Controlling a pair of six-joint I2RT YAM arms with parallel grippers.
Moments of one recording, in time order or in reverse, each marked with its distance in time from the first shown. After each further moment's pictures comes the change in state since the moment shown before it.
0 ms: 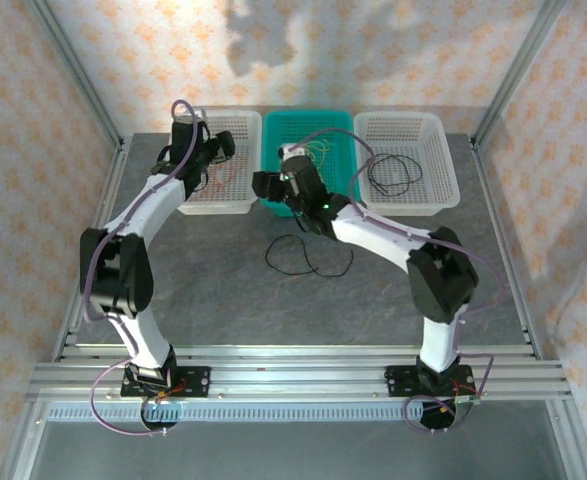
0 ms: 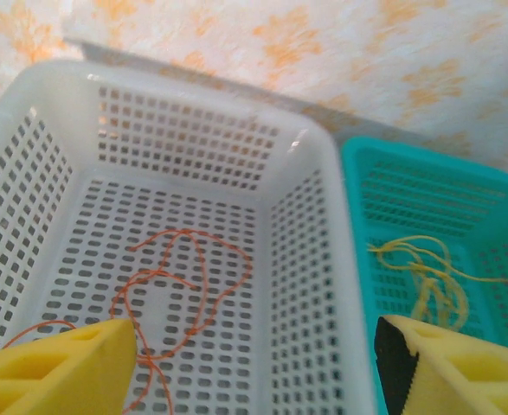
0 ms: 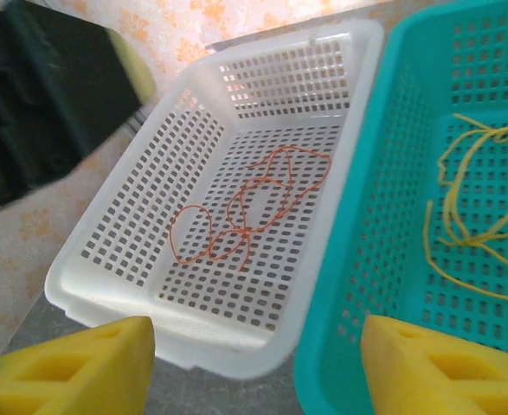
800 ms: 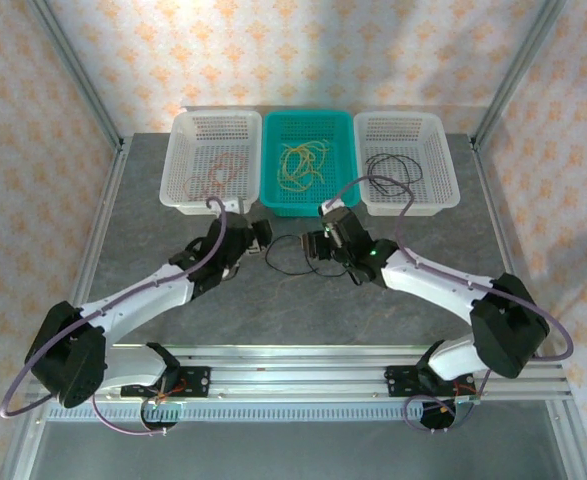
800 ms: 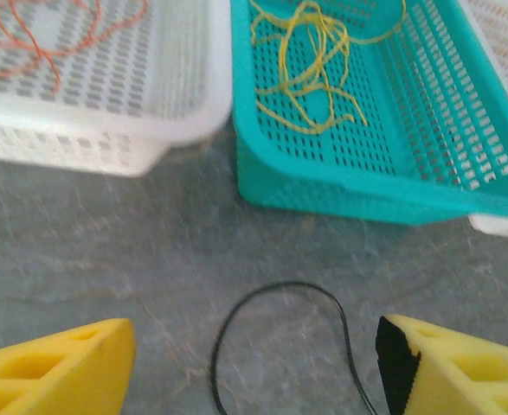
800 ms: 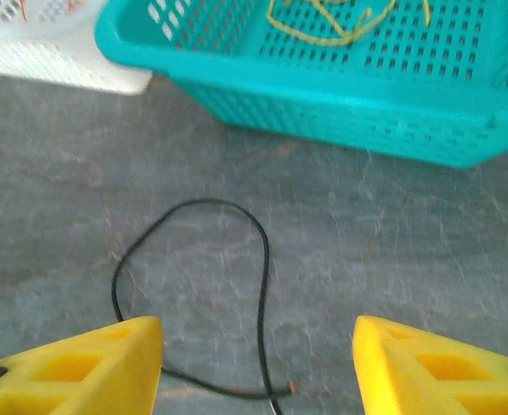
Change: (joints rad) left arm -0.480 -0.492 -0.714 0.096 -0.257 -0.302; right arm 0.000 -0.410 -0.528 -0.229 0.028 -0.115
